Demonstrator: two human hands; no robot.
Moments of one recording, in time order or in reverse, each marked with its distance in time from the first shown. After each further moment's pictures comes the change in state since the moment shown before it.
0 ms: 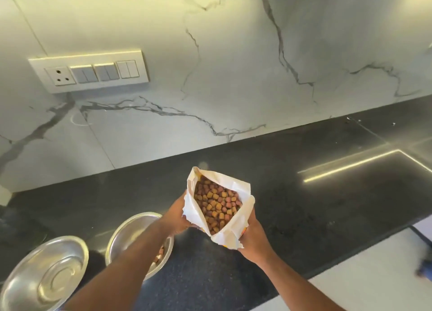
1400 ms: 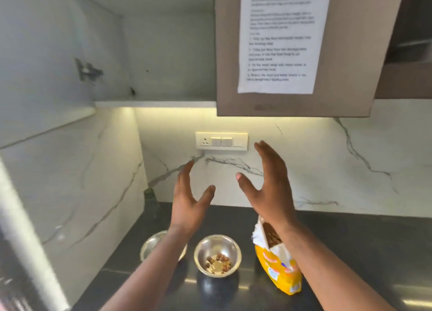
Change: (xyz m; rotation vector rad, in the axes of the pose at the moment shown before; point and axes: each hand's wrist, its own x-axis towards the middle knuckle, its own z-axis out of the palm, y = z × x) left_hand -0.290 0.174 -0.046 0.173 1.199 0.417; right_hand -0.083 -0.317 0.001 -0.160 0.292 -0.981
